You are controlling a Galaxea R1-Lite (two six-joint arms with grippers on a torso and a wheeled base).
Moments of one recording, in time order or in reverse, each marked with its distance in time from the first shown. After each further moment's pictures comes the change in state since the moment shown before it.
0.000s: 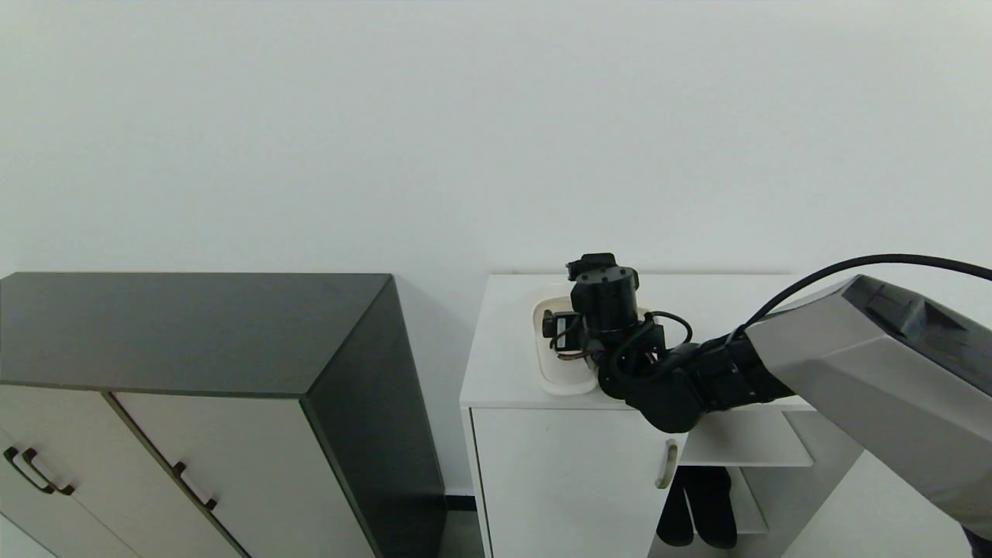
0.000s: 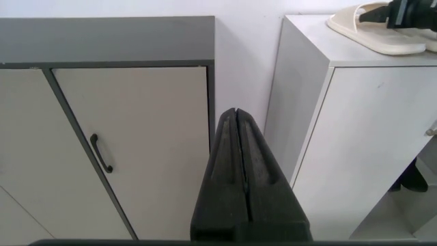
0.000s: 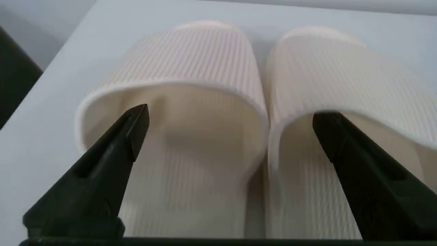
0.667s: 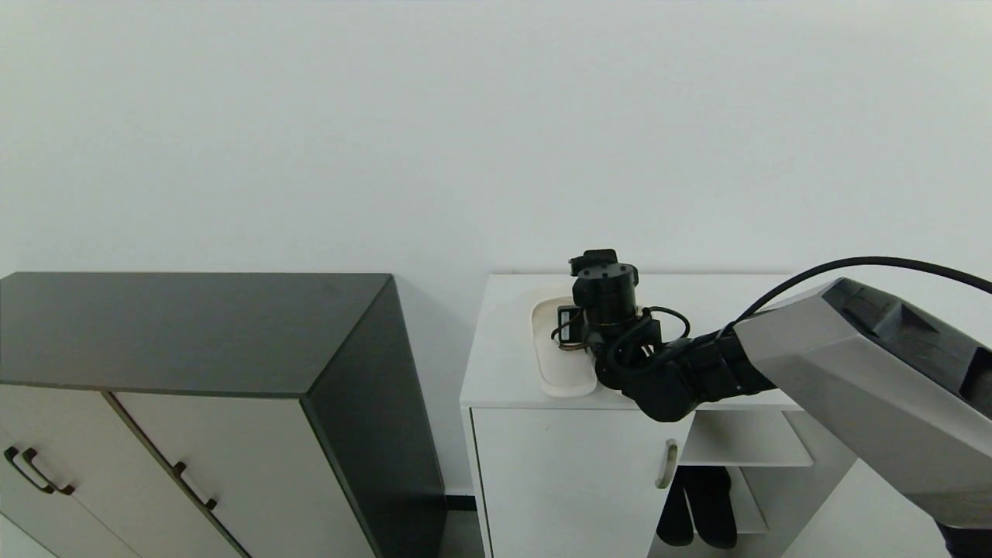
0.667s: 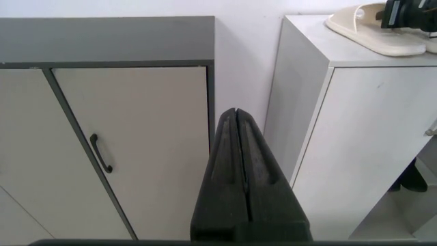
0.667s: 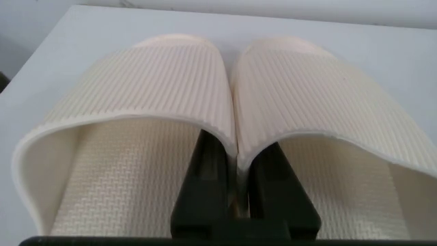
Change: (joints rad) left arm 0.000 0.000 0.000 0.000 0.000 -0.001; right arm -0.020 0.045 -0.070 0.000 -0.033 -0.035
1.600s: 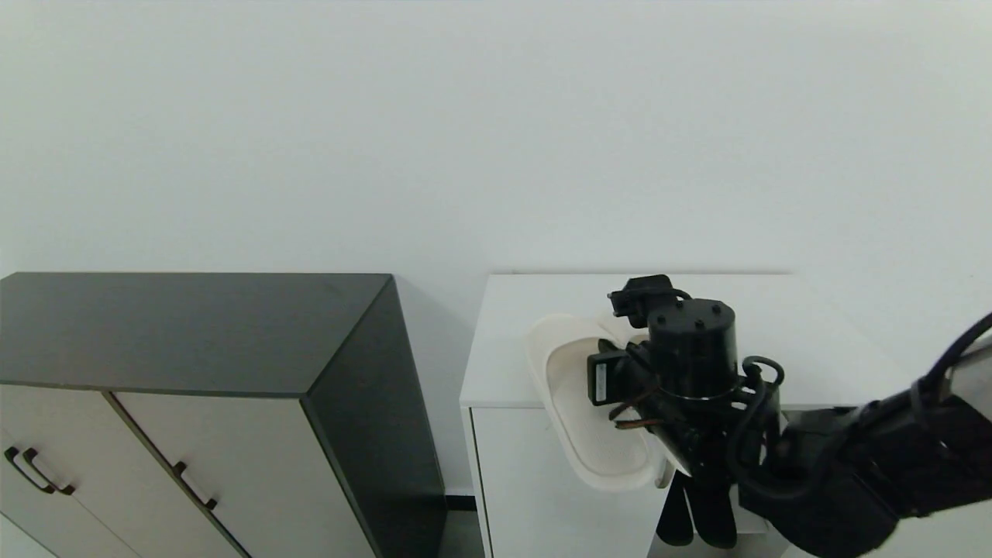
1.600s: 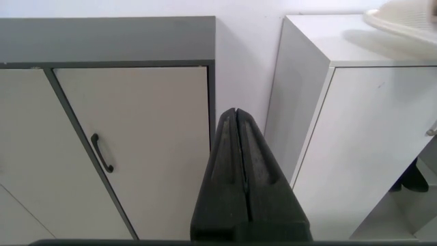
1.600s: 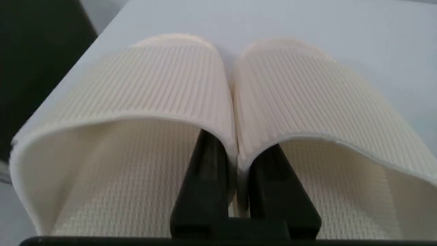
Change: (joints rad) left arm 0.000 0.000 0.000 0.000 0.002 0.002; right arm 0.153 -0.416 0.661 -0.223 0.037 0.016
